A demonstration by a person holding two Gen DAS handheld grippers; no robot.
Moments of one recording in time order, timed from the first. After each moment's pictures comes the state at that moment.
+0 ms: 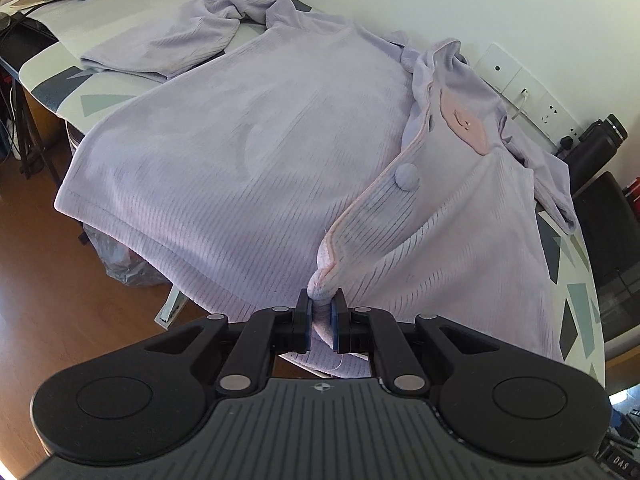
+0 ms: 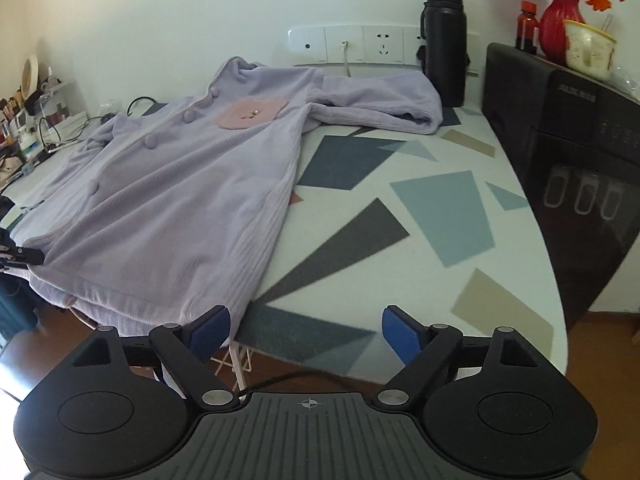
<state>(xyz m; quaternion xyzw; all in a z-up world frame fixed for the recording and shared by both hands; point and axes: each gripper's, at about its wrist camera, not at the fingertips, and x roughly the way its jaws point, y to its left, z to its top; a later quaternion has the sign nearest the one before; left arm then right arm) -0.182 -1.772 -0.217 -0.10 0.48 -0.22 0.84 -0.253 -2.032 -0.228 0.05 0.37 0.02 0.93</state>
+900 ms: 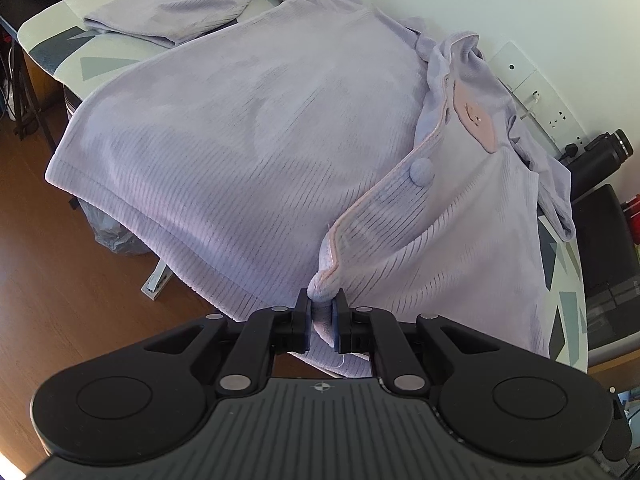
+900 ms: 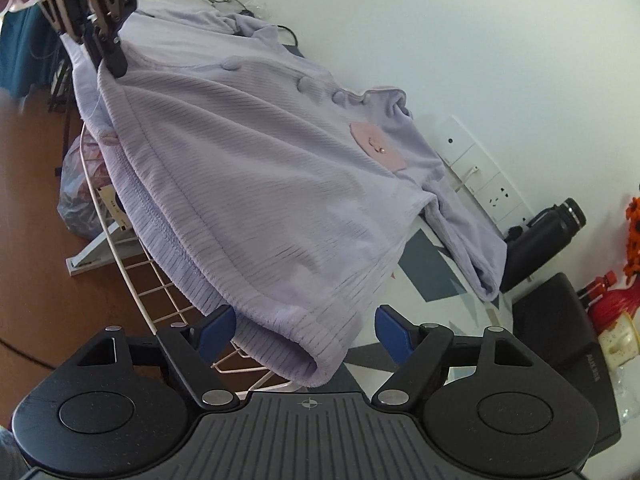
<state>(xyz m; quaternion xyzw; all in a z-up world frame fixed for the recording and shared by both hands) -0.169 -1.765 -0.225 -0.12 0.52 -0.22 0.82 -0.240 -1.906 -0.258 -0.33 0.30 0.09 0.89</state>
